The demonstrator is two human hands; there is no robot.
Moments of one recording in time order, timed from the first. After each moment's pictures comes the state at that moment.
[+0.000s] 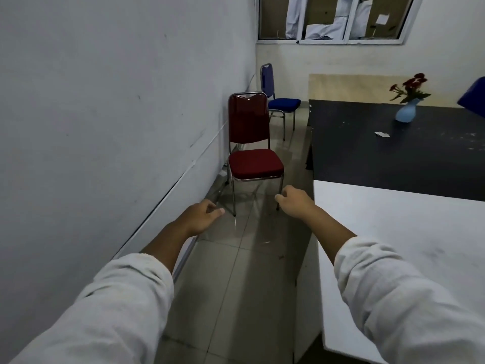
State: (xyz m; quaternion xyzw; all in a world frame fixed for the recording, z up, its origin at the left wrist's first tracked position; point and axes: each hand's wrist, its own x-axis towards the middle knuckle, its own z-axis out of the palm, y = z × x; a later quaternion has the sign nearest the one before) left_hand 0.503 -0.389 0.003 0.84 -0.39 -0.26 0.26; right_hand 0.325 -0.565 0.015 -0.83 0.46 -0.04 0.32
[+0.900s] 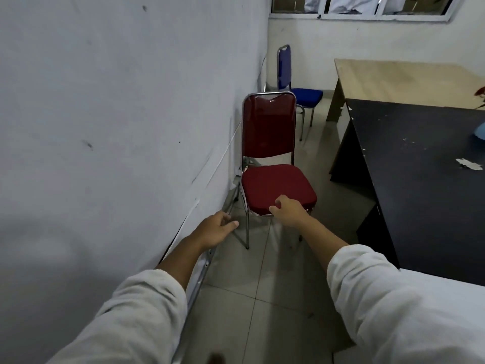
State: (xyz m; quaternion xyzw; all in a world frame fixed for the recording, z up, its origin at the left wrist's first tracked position) left_hand 0.819 -0.670 -0.050 0.83 -0.38 -0.32 0.26; right_hand 0.682 -0.832 -0.039 -0.82 0.46 -0.01 0.35
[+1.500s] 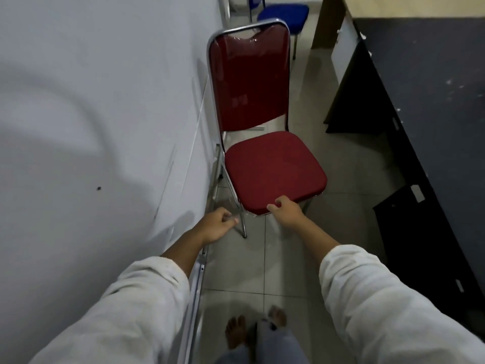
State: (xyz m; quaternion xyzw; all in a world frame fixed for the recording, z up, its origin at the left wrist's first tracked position) left_hand 1.003 -0.905 -0.180 0.79 -0.39 -0.45 0.14; right_hand 0.835 -1.026 -0.187 -0.68 0.57 0.03 0.46
